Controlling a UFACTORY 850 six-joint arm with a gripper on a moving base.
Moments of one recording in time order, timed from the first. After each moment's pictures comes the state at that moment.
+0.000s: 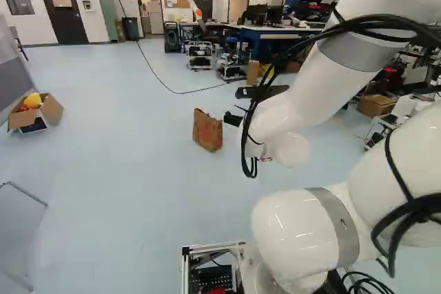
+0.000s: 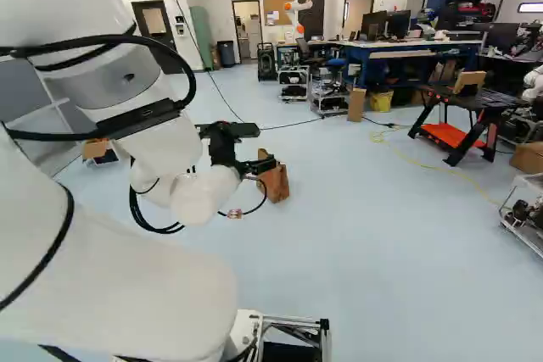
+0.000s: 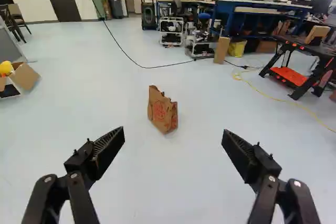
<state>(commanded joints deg) 0.0 16.0 -5.0 0.0 50.0 0.0</state>
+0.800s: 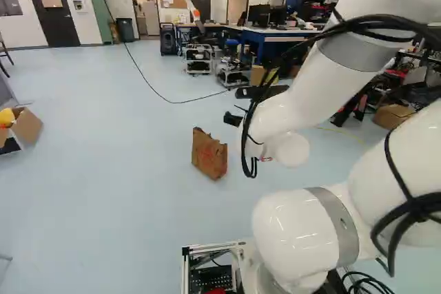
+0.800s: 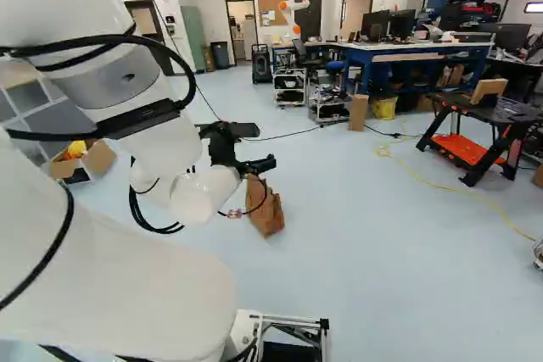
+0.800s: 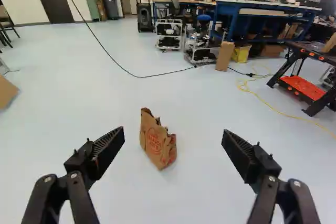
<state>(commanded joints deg) 0.0 16.0 -5.0 0.0 50.0 0.0</state>
